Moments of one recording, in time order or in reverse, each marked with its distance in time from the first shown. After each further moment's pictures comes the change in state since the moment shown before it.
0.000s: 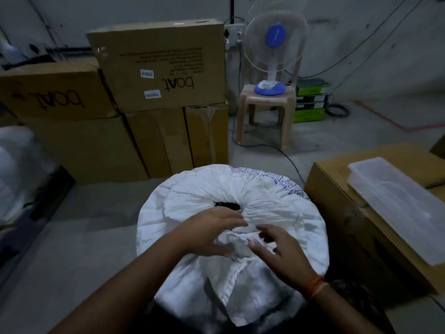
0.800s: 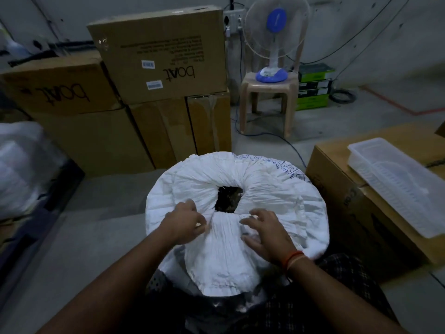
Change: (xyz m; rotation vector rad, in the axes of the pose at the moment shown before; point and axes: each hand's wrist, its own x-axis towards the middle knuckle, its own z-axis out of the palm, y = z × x) left_hand -0.051 -0.013 0.023 0.148 -0.211 -0.665; right_hand 0.005 0.042 0.046 -0.379 -0.096 -0.212
